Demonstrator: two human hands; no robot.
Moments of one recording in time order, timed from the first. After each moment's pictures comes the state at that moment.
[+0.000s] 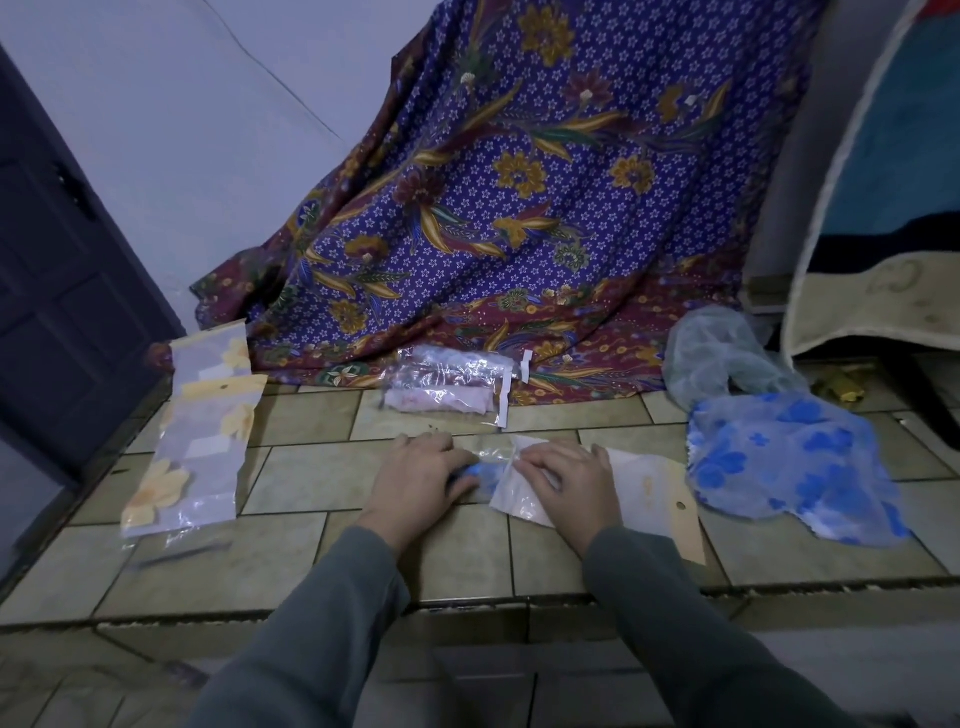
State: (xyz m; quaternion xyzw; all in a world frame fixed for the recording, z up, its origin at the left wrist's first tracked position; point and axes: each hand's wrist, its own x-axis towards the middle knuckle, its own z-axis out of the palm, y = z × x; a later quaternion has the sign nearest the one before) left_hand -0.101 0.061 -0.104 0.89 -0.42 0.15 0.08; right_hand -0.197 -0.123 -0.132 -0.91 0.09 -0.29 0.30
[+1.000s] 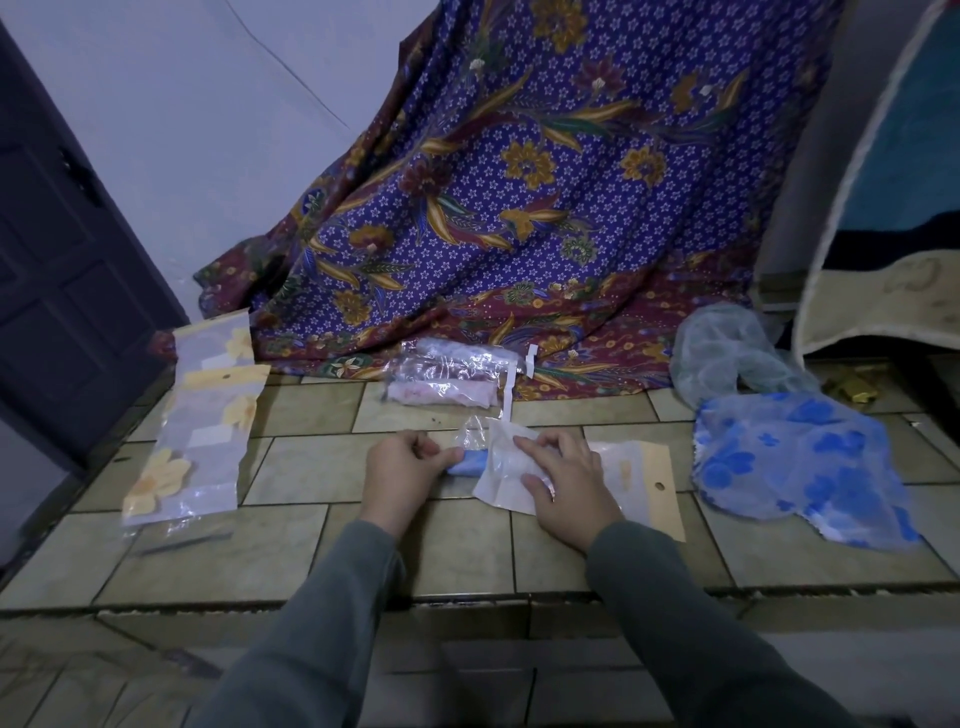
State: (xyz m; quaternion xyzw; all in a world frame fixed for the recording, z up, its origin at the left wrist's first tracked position) left_hand -0.099 0.060 -0.108 0.89 -0.06 -0.01 0.46; right_hand -0.197 -0.124 -0.127 -0.95 0.07 -0.12 0.29
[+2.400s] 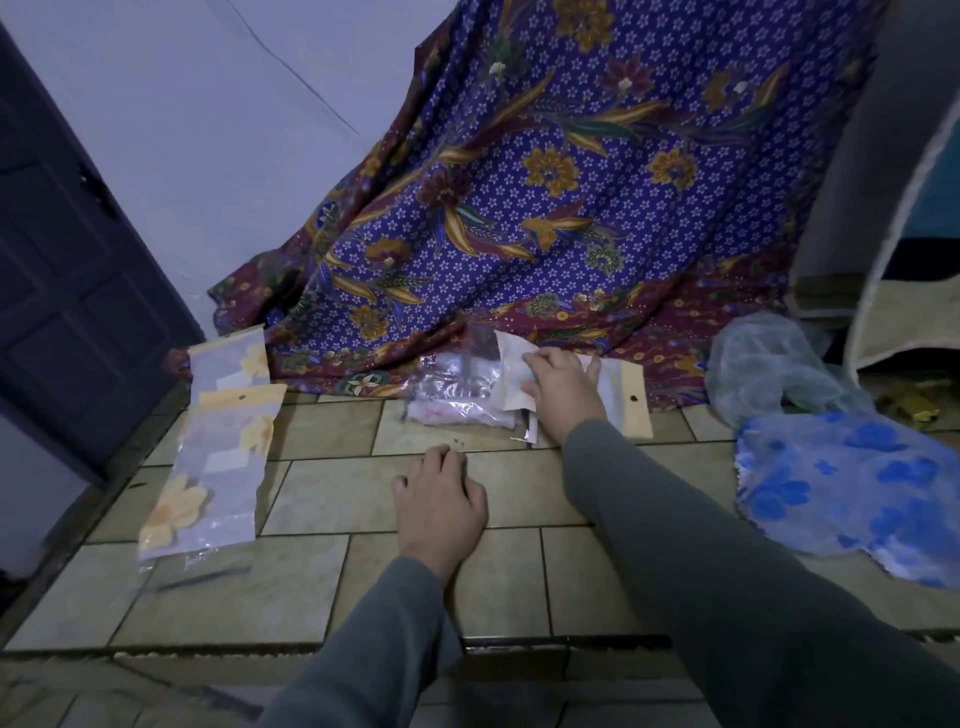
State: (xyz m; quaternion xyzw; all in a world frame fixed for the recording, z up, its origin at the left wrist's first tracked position) left_hand -0.100 0.049 -0.134 0.97 -0.15 0.11 0.16; right_hand -0.068 -0.138 -0.081 -0.97 0.12 -0.13 0.14
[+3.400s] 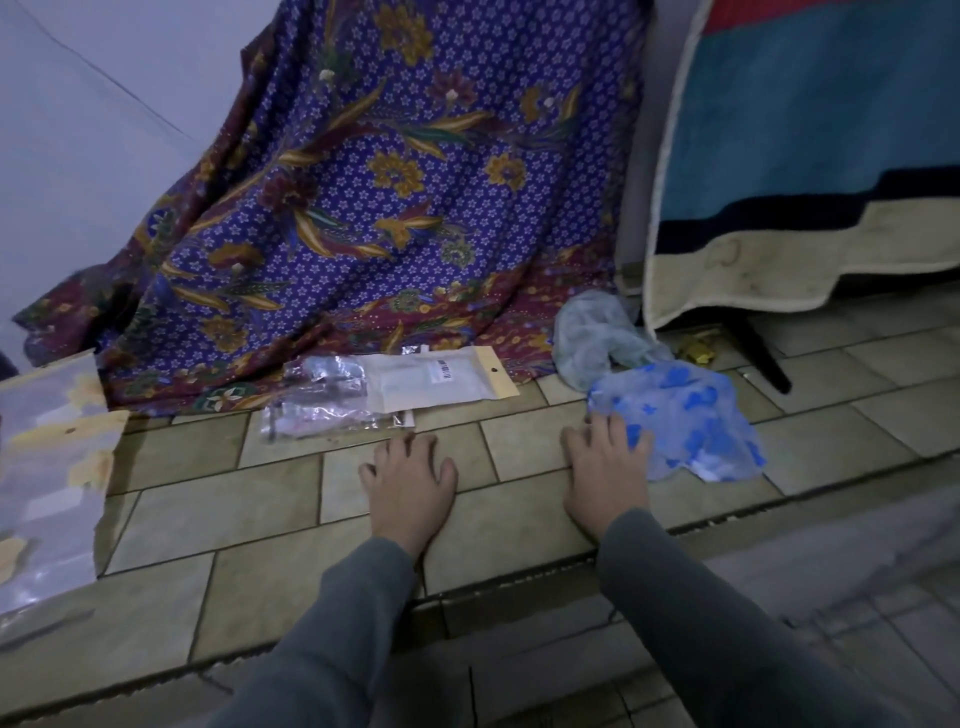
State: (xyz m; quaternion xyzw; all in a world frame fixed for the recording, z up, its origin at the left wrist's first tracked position) left_hand -0.142 -0.034 -0.135 0.95 -0.23 0.06 0.19; right_hand -0.274 -0.195 -0.102 -0.94 0.32 -0.05 -0.11
